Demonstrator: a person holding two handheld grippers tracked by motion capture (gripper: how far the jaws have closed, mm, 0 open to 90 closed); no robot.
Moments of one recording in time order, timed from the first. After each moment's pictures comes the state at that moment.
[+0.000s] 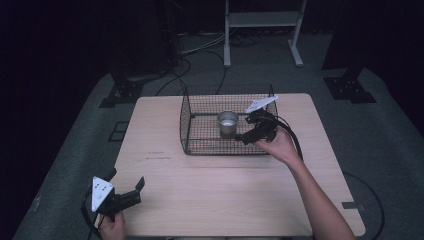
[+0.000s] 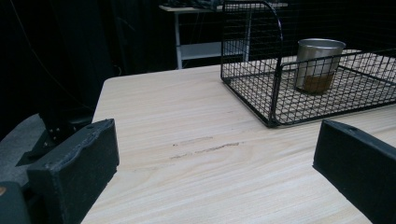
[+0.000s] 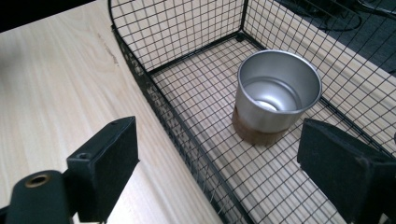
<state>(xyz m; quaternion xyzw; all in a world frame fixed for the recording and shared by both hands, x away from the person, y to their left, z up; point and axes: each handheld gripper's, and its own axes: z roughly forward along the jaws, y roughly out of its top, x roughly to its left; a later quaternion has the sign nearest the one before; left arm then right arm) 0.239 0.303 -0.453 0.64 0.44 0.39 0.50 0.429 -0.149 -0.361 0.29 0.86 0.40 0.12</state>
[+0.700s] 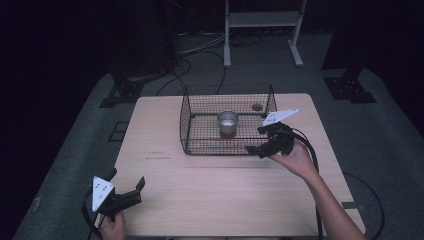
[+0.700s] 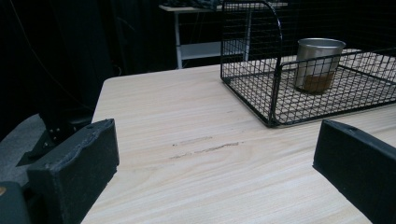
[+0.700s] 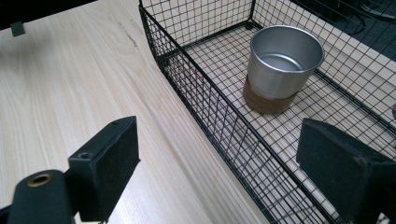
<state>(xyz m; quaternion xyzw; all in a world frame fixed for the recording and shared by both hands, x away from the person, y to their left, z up) 0.240 0.301 -0.453 0.64 0.44 0.39 0.50 0.387 -0.185 -0.366 0.28 0.86 0.41 0.12</state>
